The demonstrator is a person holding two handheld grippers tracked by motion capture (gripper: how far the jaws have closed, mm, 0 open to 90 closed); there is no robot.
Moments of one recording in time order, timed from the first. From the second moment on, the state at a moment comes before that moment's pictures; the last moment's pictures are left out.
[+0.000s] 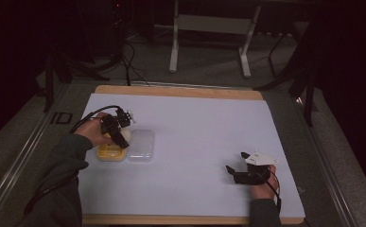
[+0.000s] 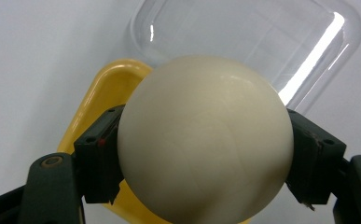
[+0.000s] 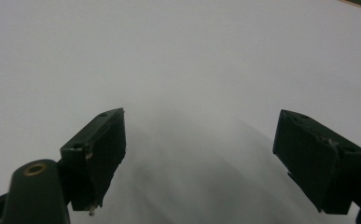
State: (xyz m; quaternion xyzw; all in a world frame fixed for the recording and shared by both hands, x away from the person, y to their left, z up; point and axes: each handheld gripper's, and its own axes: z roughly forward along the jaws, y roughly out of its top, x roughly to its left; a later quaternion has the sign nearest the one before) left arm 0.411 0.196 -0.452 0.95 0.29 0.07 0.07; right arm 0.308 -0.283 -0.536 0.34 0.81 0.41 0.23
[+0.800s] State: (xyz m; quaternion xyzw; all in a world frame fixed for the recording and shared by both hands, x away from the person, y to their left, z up) left arm 0.420 0.218 -0.459 0.94 0.32 0.06 0.06; right arm 0.308 -0.283 -0.536 0.34 0.82 0.41 0.23
